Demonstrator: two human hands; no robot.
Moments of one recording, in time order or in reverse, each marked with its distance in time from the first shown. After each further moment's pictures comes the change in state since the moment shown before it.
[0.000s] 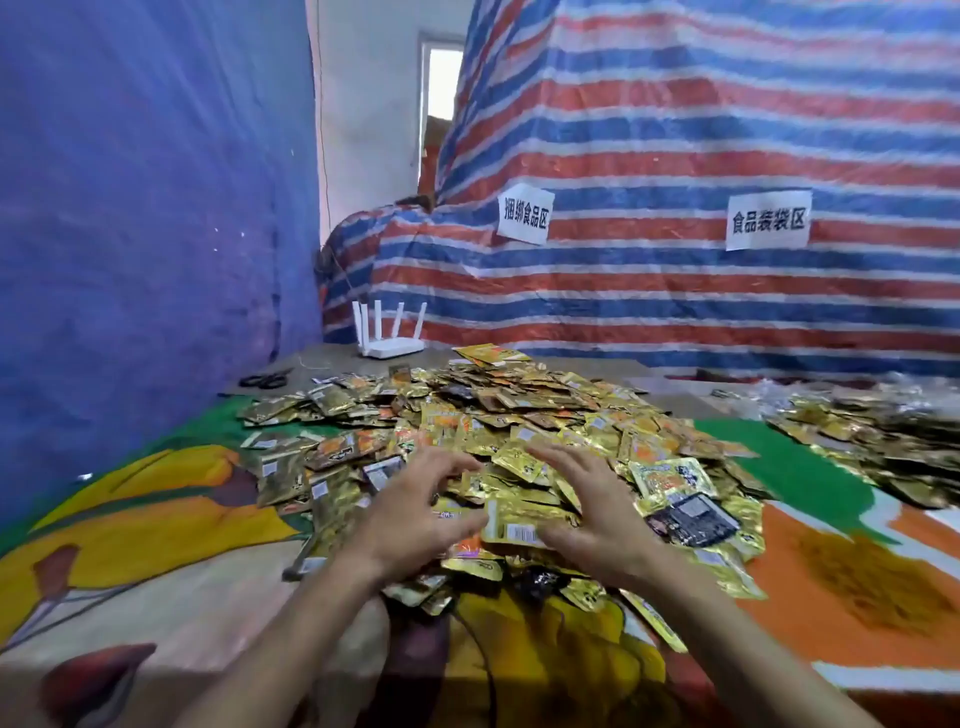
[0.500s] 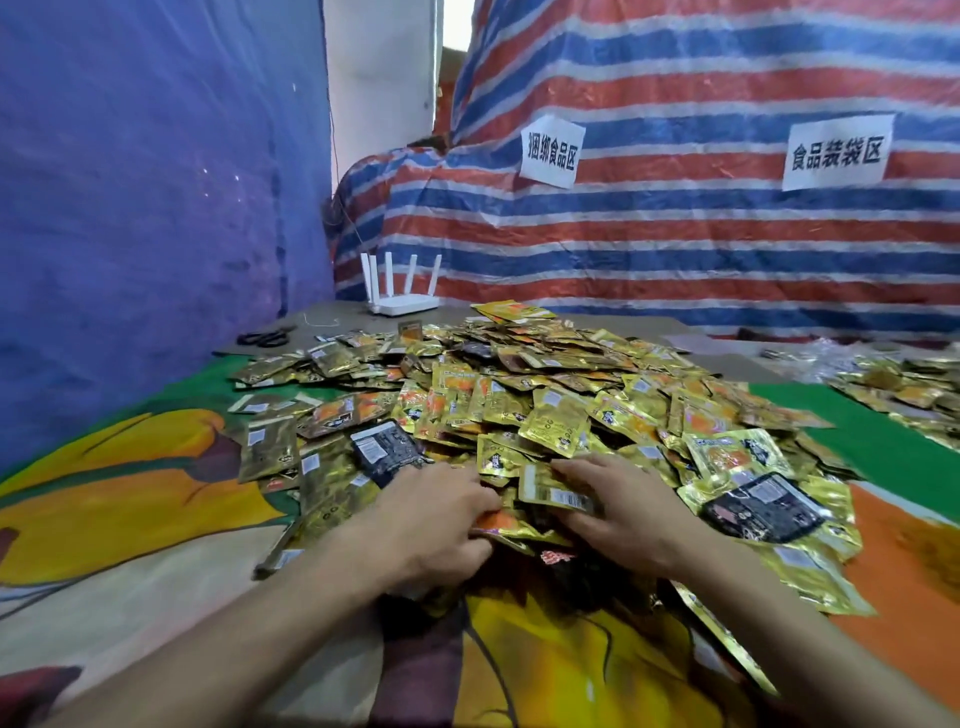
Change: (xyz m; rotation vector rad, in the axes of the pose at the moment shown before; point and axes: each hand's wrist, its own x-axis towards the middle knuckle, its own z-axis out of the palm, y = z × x) left_hand 0.035 -0.031 0.028 0.839 -0.487 0.049; right_hand 0.049 0.062 0.042 -0.362 -0.273 0.036
